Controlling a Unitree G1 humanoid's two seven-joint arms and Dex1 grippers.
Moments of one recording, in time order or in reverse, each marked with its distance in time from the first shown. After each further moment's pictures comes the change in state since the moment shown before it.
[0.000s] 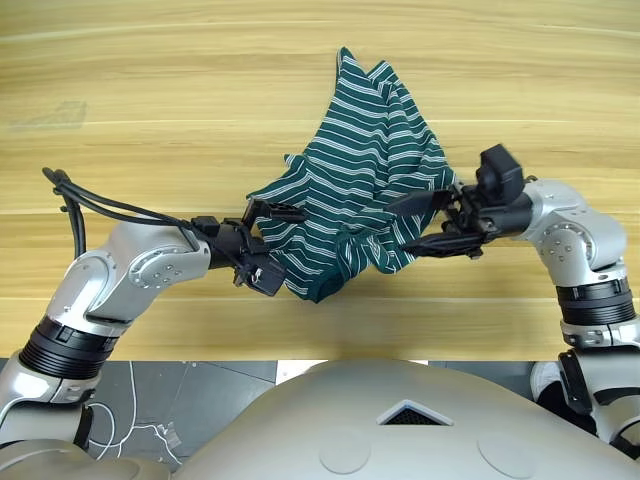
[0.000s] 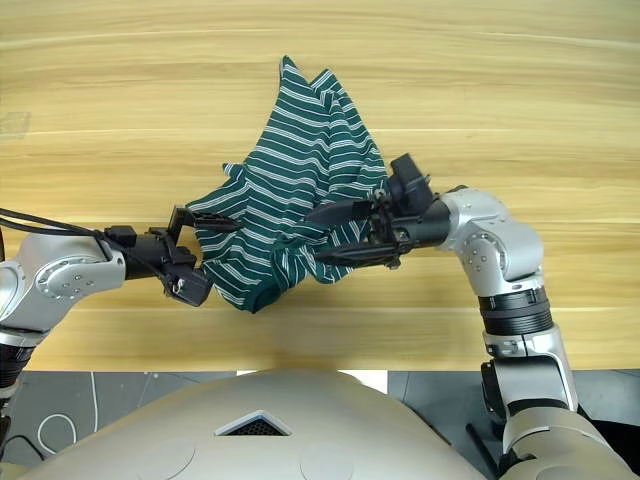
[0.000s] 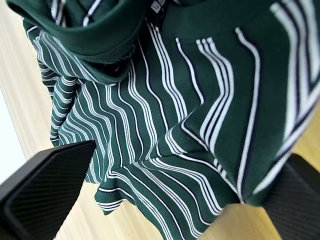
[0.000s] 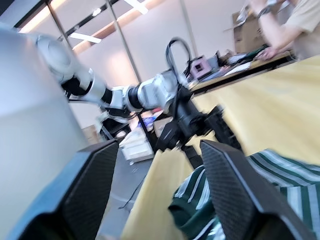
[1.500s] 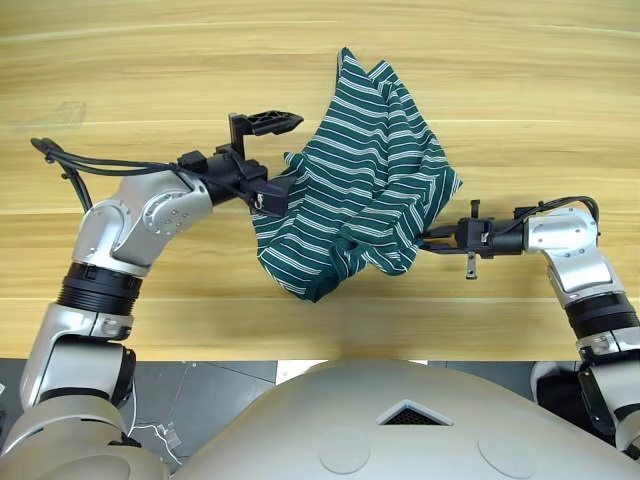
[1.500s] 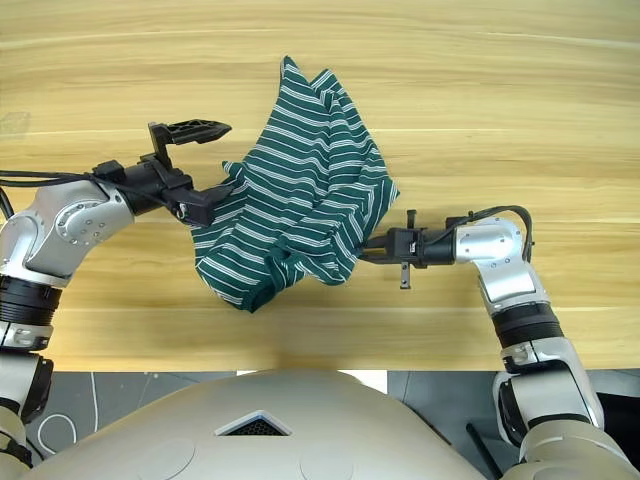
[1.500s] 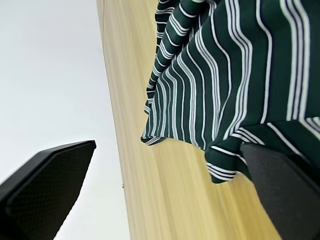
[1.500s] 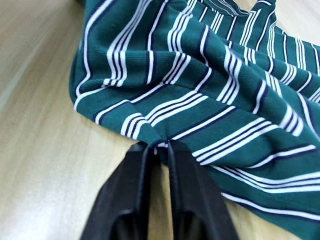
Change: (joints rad) left arm -0.263 -0.180 0.003 0.438 0.141 -0.153 0.426; right arm 0.063 -0.108 0.161 0.398 -0.719 -0.912 -0.192
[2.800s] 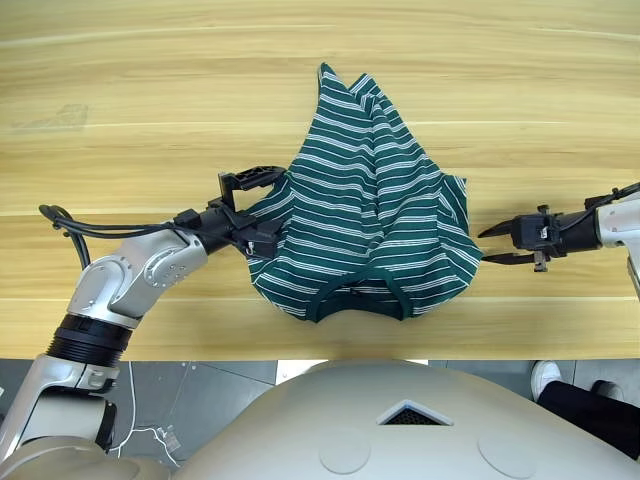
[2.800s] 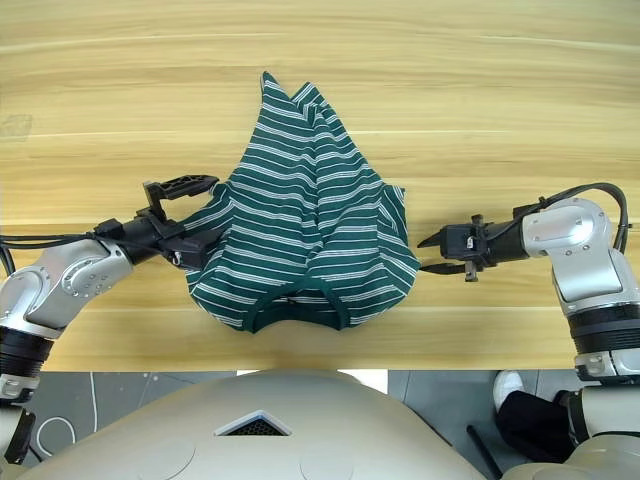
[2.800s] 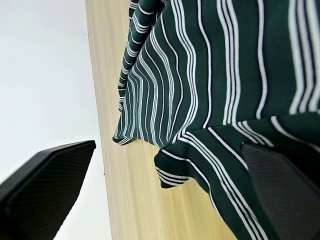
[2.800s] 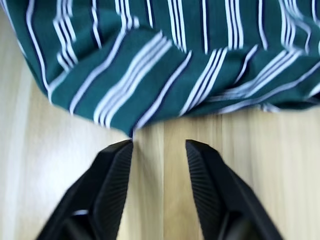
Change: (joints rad) left arm 0.271 0.086 0.013 -0.122 0.045 0.053 0.145; right arm 0.022 -0.299 -0.072 -0.114 -0.067 0.200 0.122
